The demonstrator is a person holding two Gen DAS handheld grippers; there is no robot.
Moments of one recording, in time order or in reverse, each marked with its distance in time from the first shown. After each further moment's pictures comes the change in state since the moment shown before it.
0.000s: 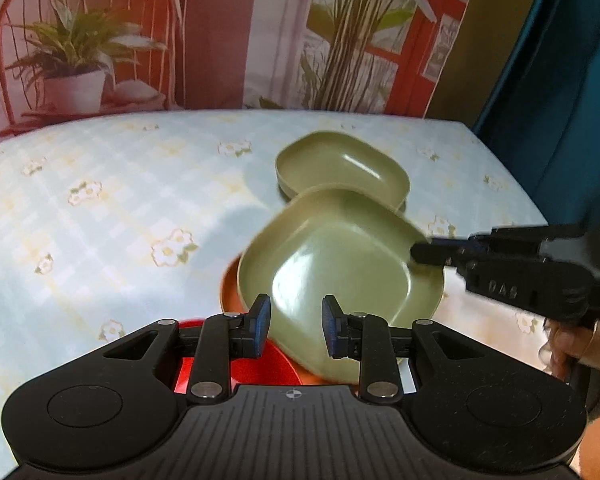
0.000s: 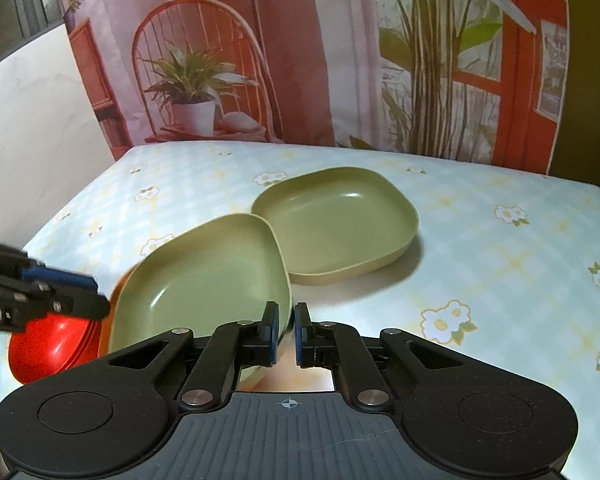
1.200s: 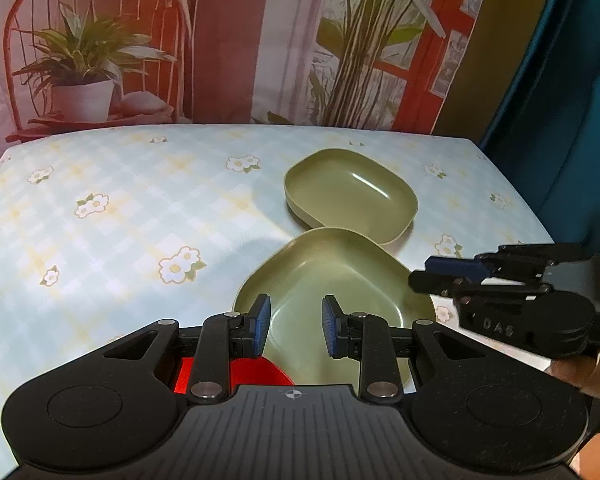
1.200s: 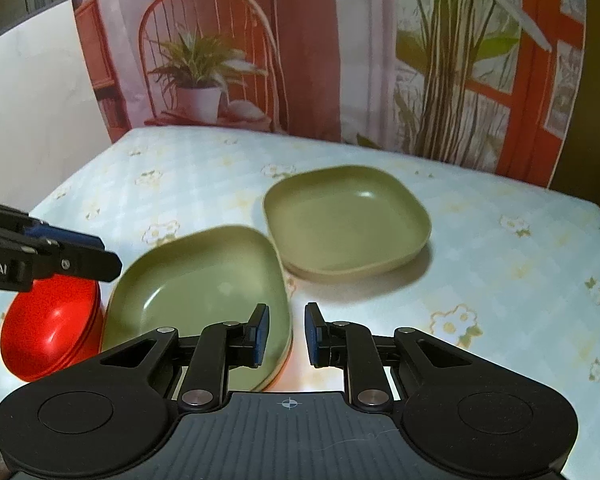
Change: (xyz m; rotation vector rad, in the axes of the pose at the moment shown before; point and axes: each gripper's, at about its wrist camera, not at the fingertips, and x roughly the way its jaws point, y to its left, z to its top) left arm 0.002 0.002 0.009 -0.016 -0.026 0.014; right arm 0.004 0.021 0.000 -0.059 0.017 -0.046
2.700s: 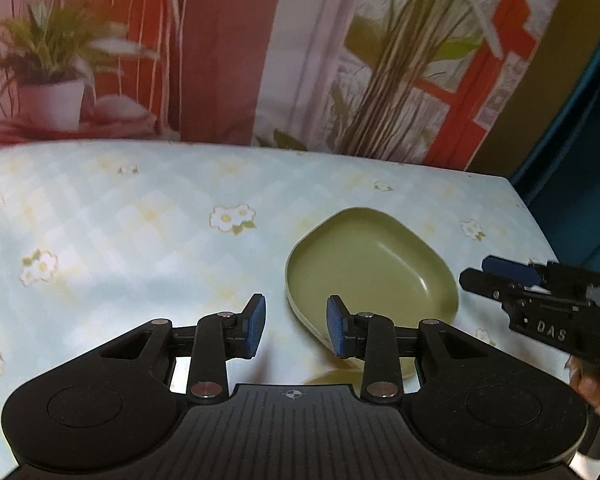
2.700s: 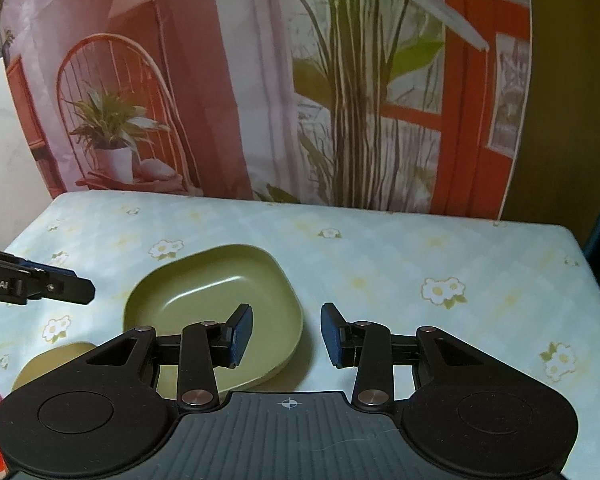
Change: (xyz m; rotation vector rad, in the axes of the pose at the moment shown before) left arm 0.108 0.011 0.084 -0.090 0.024 -0.007; right arm 0.048 -0.108 0.055 0.117 -0.082 -0.078
